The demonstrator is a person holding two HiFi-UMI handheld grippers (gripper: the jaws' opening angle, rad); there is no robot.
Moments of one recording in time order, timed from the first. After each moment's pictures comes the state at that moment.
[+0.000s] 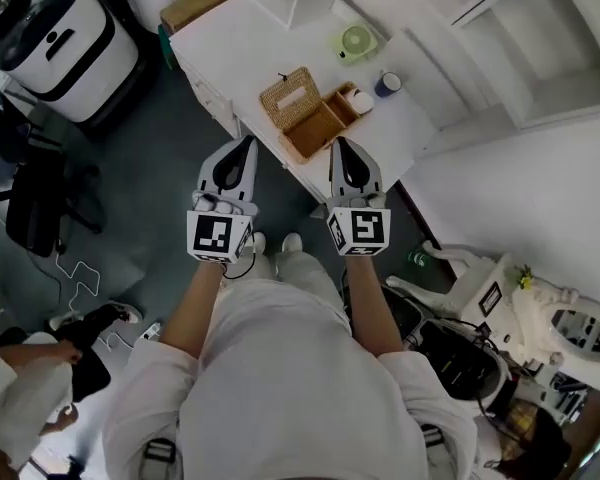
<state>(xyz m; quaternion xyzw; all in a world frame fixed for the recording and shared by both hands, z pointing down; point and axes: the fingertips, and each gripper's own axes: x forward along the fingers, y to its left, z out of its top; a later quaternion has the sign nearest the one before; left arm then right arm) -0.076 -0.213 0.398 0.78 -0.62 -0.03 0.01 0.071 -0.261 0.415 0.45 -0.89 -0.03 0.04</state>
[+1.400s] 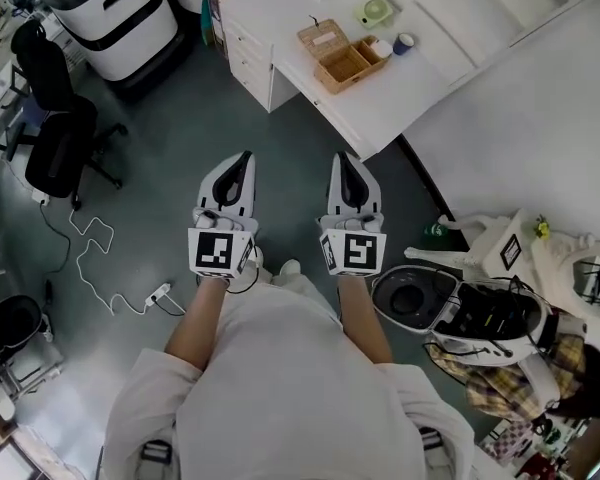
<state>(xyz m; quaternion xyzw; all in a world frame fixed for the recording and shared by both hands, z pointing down) -0.076 0.145 0.374 0.76 -0.65 -0.02 -0.01 0.068 0.099 0.368 0.46 -0.89 -0.07 -0.02</state>
